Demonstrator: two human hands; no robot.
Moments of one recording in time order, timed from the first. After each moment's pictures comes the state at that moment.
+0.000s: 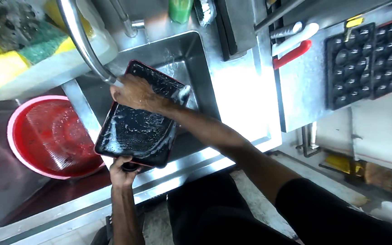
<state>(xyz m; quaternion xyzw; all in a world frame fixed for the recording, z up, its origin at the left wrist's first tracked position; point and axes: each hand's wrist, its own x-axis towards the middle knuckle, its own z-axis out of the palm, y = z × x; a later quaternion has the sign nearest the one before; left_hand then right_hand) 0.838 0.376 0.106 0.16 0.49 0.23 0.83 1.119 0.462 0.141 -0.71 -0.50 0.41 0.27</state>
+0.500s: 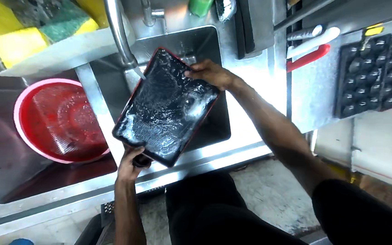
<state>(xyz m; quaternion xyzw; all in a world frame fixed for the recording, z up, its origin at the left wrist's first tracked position) 0.822 0.371 0.113 0.22 0.51 0.13 0.82 1.255 0.353 0.135 -0.66 -0.37 0.57 0.31</state>
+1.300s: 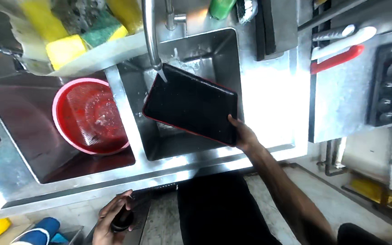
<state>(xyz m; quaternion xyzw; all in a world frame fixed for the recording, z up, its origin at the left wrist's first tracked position) 0.687 0.338 0.247 0.27 0.53 0.15 0.79 1.134 0.194 0.134 -0.58 0.26 0.55 0.54</state>
